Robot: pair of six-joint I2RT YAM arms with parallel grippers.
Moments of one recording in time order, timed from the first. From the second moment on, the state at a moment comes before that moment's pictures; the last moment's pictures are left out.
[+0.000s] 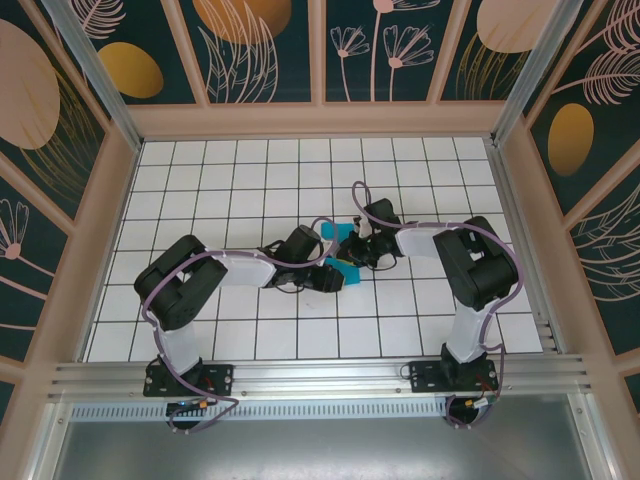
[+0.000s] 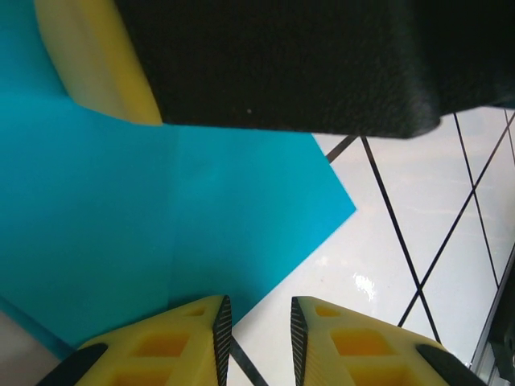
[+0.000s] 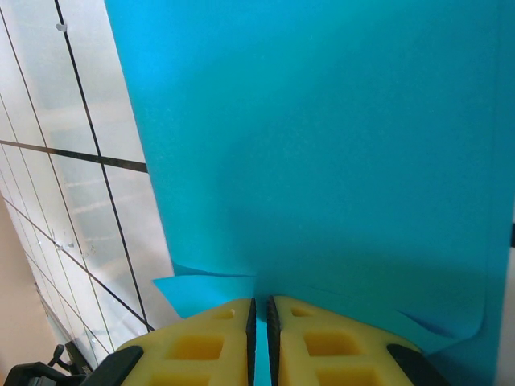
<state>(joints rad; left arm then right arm) -0.79 1.84 0.86 0.09 0.48 -0.55 0.48 1.85 0.90 -0.10 -0.58 0.73</state>
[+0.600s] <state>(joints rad) -0.79 1.74 0.85 0.08 0.46 -0.55 0.48 1.85 0.90 -0.10 -0.58 0.73</state>
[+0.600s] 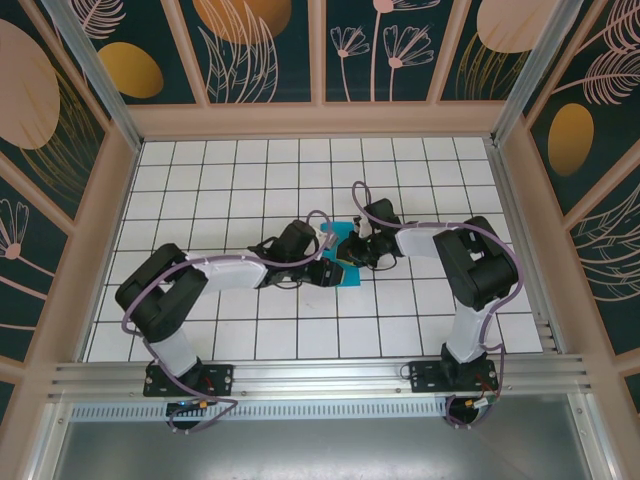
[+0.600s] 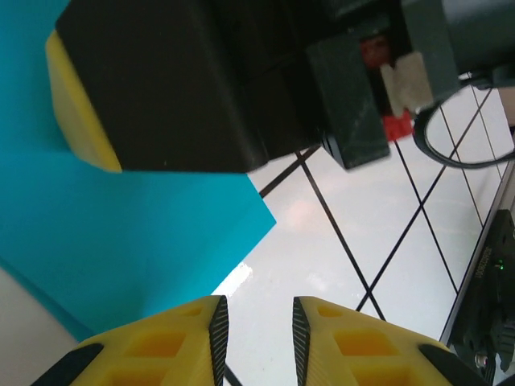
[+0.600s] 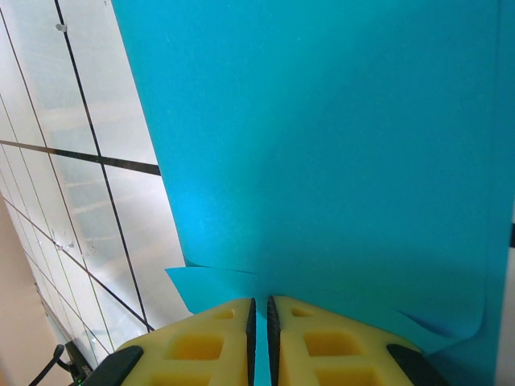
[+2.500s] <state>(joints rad) -0.79 1.81 0.81 0.16 0.41 -0.56 0.55 1.80 0.88 -0.18 -0.58 0.76</state>
